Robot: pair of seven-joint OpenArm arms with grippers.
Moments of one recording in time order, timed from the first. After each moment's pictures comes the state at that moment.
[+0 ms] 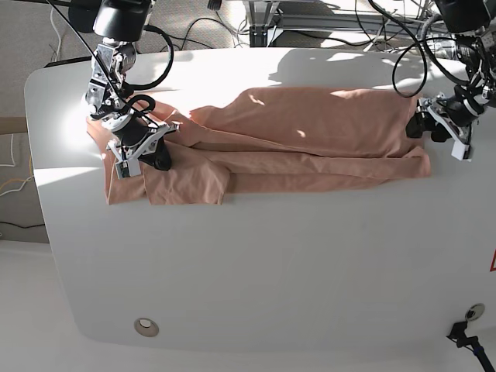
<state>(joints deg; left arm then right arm) 9.4 -24.8 -27.9 75.4 -38.6 -41.8 50.3 -3.2 6.9 19.7 74.1 14.3 38.0 -25.3</state>
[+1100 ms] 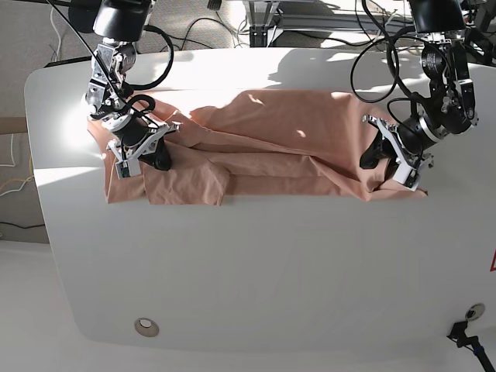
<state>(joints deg) 7.7 -18.9 -14.3 95.8 -37.1 -41.6 50.1 -3.2 6.9 19.7 74.1 14.3 38.0 -25.3</state>
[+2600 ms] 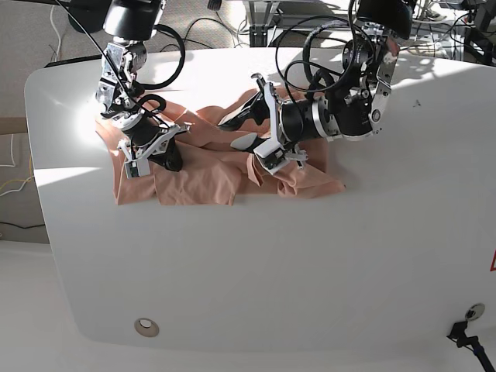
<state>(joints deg) 3.0 -9.2 16.8 108.1 -38.0 -36.6 55.8 -3.3 3.7 19.5 74.1 14.3 38.0 -24.9</state>
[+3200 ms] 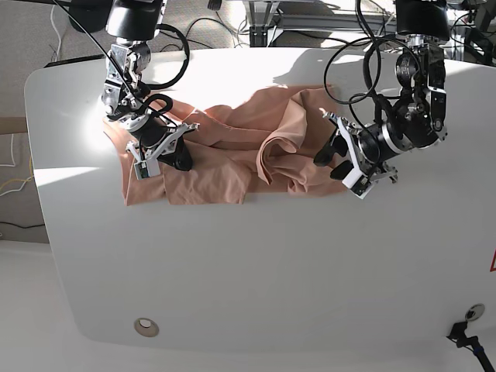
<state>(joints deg) 3.7 -16.5 -1.2 104.5 -31.1 -36.4 55.9 -3.3 3.7 16.4 74.1 14.5 38.0 -24.9</state>
